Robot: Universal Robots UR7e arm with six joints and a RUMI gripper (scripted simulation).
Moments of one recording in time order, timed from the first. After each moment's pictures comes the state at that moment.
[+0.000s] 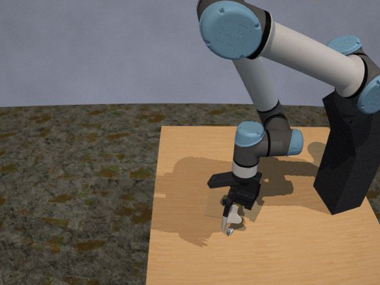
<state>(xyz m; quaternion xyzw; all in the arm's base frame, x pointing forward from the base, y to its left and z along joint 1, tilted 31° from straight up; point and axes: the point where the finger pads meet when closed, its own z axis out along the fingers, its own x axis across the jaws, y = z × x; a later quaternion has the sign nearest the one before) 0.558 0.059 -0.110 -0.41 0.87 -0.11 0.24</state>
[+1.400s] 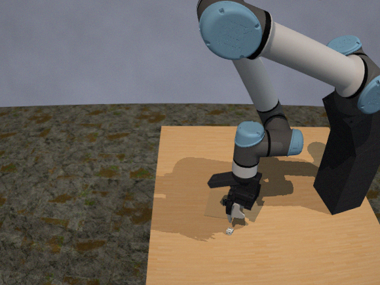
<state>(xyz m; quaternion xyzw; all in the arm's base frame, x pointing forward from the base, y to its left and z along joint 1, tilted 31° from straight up) 0.558 0.059 -0.111 -0.40 0.88 -0.11 0.24</state>
